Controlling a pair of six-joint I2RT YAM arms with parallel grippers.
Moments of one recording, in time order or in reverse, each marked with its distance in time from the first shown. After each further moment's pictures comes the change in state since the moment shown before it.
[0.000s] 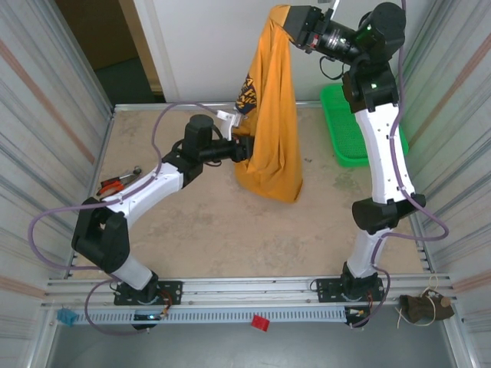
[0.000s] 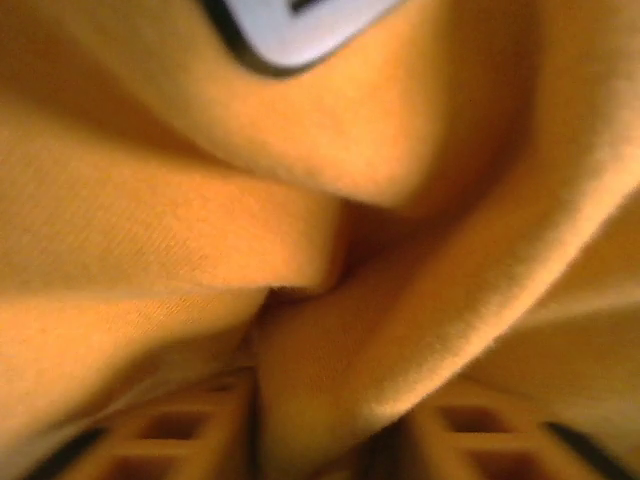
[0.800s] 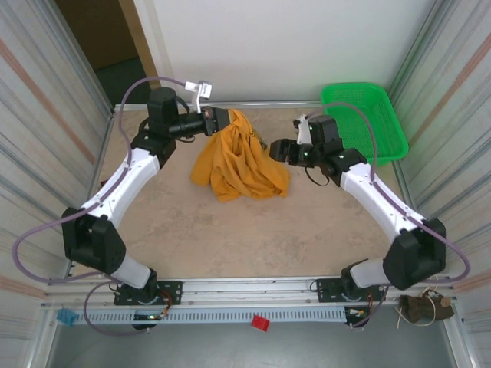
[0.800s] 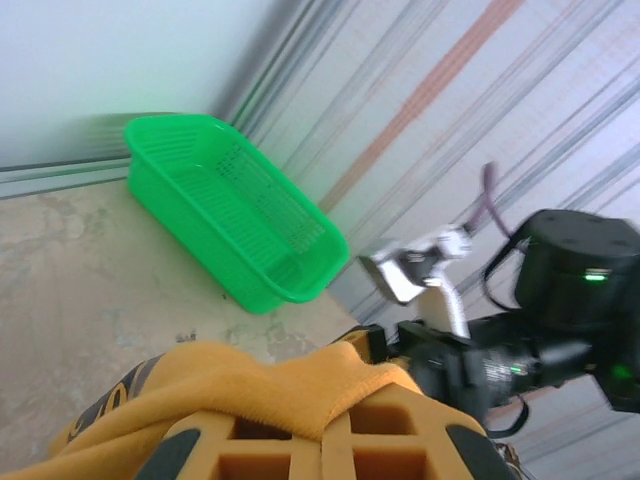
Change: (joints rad) left arm 0.209 -0.028 0.207 -0.106 0.248 -0.016; right arm 0.148 -0.479 -1.226 -0.330 0.568 -0.645
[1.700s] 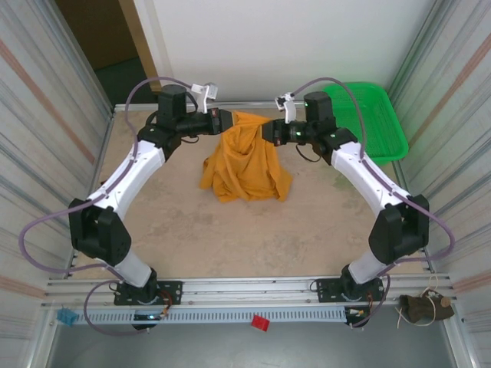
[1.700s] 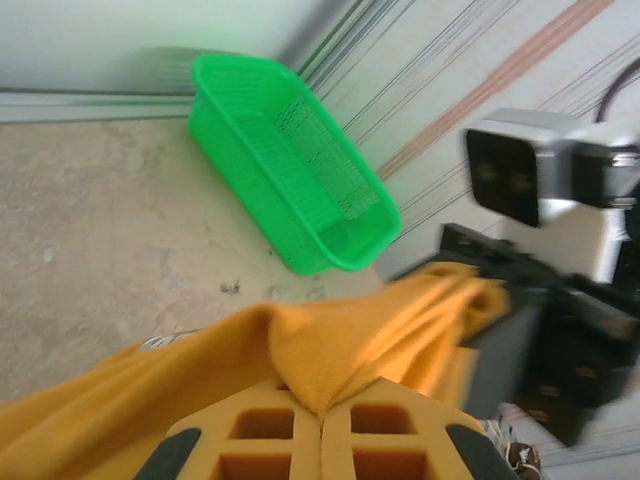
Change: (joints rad) left arm -0.015 0.073 0.089 -0.230 -0.141 0.040; right arm -0.055 0.195 0.187 0.158 -0.371 -0.157
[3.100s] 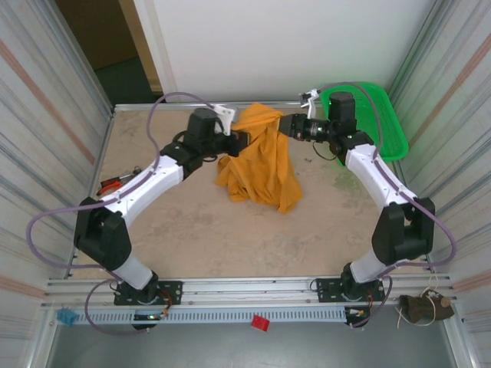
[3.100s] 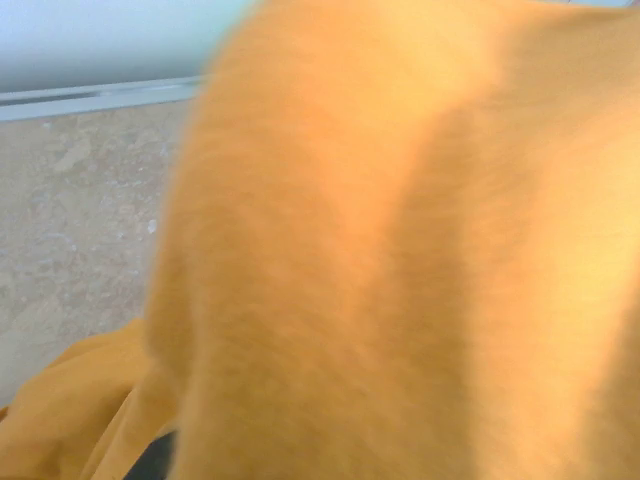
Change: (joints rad) left arm -0.172 -0.034 -0.172 0.086 -0.349 0.117; right arm -0.167 0.012 -0.055 0.108 -0.139 0.234
